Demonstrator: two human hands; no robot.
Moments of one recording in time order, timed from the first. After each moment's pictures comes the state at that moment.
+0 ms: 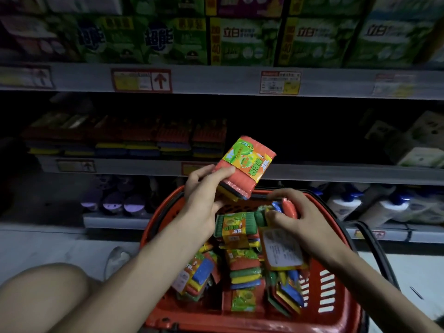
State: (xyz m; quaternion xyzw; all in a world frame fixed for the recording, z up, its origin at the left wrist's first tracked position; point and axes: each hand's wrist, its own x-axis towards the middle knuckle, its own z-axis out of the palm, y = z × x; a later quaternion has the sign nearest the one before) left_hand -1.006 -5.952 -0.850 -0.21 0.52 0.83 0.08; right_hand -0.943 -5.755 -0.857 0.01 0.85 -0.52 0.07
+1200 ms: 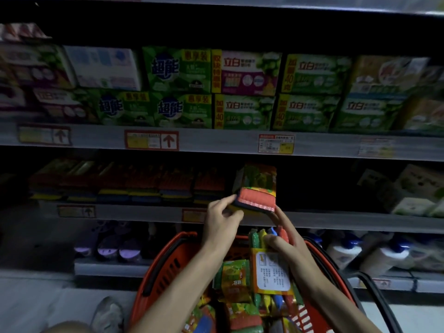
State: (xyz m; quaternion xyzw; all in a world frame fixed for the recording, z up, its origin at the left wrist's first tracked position) left_hand -1.051 -5.933 -0.850 -0.04 0.76 0.65 0.01; right_hand -0.986 -5.777 -0.856 -0.02 0.70 -0.71 0.01
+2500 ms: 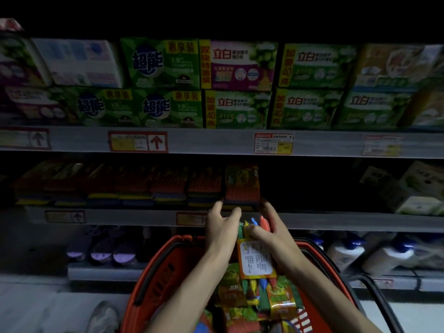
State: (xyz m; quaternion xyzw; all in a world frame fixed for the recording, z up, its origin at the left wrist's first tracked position) left_hand -1.068 -5.914 -0.865 -0.12 0.73 0.67 0.04; right_hand -1.045 -5.773 -0.892 -0.02 0.73 -0.68 0.04
